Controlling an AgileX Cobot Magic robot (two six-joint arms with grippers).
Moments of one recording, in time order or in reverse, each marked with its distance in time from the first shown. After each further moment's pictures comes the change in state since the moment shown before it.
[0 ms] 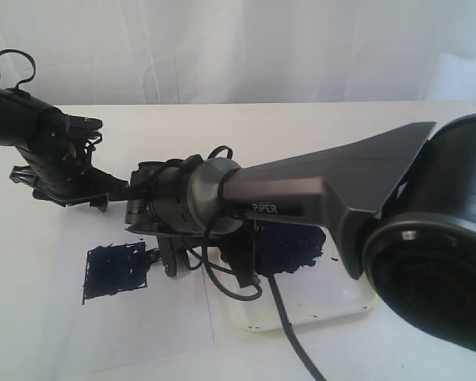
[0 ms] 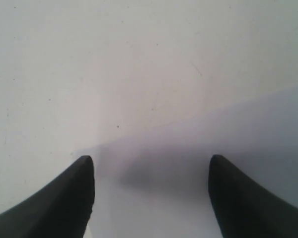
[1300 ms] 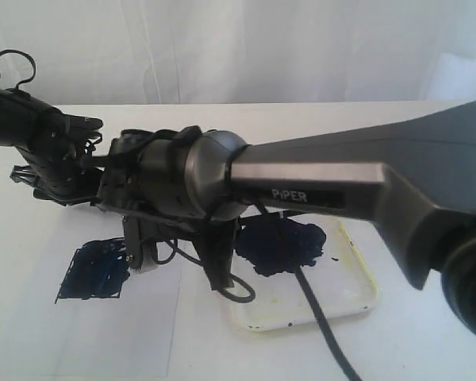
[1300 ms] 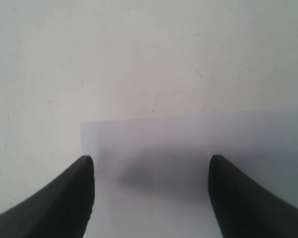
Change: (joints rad) left arm 0.000 0.000 0.000 0.000 -0.013 0.000; right arm 0.044 -0.124 0.000 0.144 -0.011 0.005
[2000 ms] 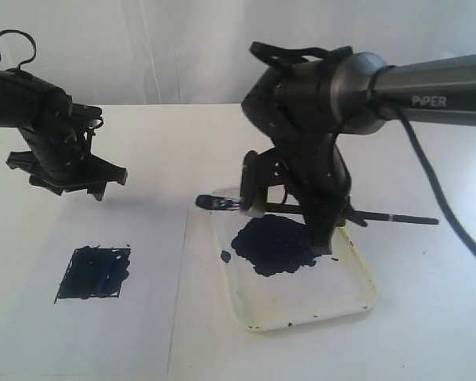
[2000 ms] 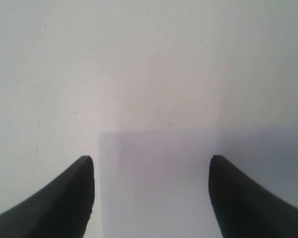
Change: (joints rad) left arm 0.000 0.013 -0.113 0.006 0.136 0.000; right arm -0.363 -0.123 0.133 0.209 0.045 -0.153
